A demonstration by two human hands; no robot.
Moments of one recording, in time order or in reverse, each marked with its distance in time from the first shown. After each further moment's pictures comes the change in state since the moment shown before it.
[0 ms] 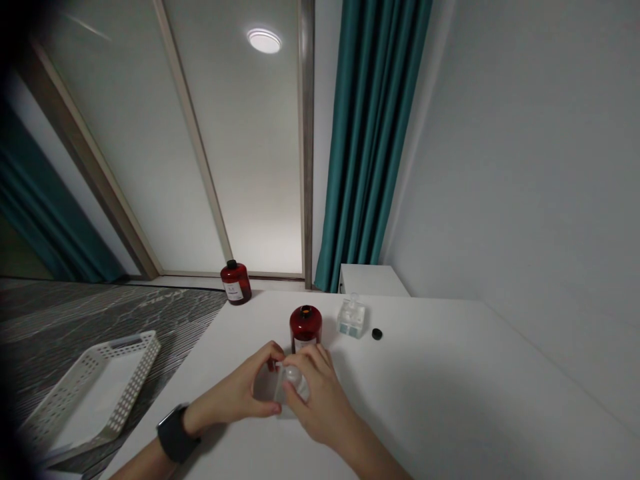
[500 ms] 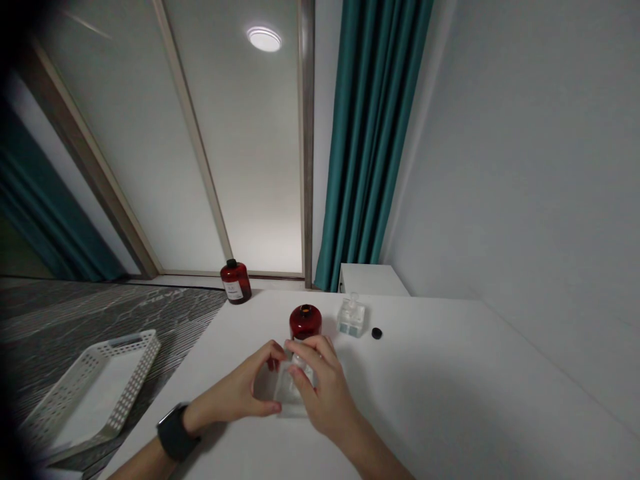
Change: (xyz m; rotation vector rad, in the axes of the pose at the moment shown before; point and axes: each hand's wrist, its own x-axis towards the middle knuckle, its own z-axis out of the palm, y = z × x) left_hand -0.001 -0.004 0.002 0.012 0.004 0.008; right_hand 0.006 0.000 -0.008 0.115 0.168 0.009
